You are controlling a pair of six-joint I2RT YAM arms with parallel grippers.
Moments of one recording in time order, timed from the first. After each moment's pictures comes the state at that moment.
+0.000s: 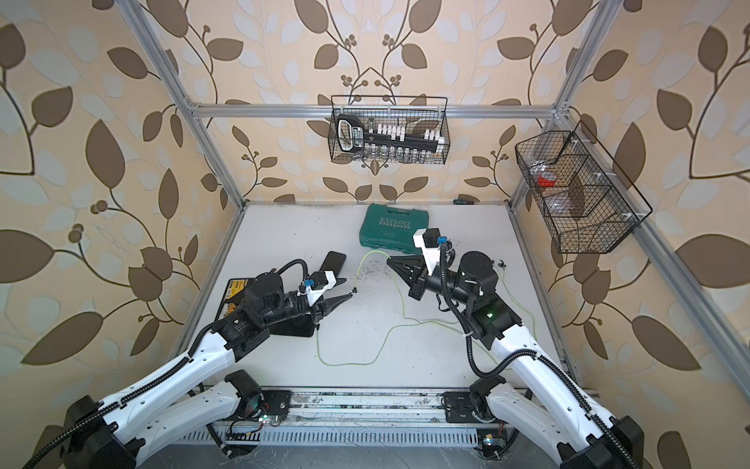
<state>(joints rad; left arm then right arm) -0.61 0.88 0.59 0.09 0.47 0.28 0.47 0.90 0.77 0.12 -0.59 0.29</state>
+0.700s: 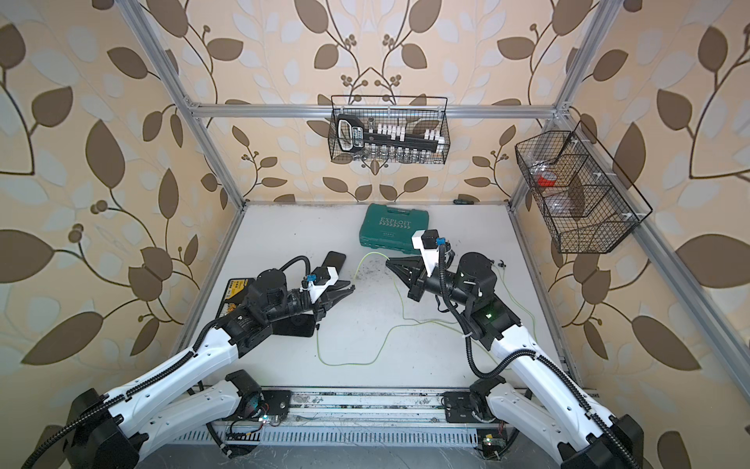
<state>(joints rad) -0.61 0.92 0.60 0.10 0.50 0.23 0.48 0.90 0.76 0.13 -0.59 0.28</state>
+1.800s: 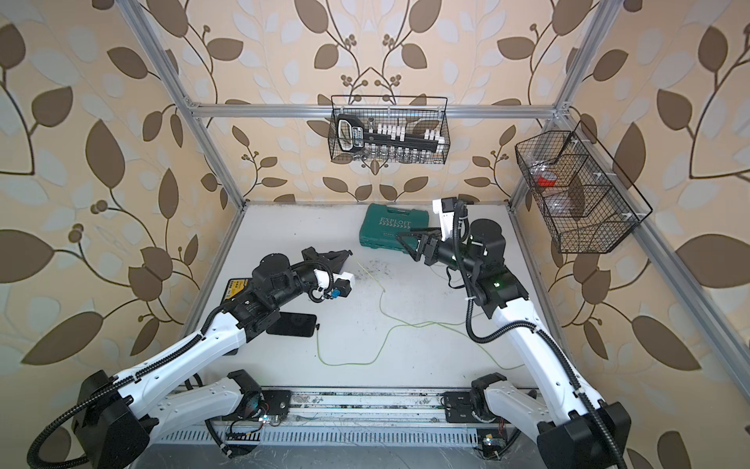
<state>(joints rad) -0.61 1.03 0.74 0.21 0.21 1.33 0.27 1.10 1.04 -0.07 -0.69 0.59</state>
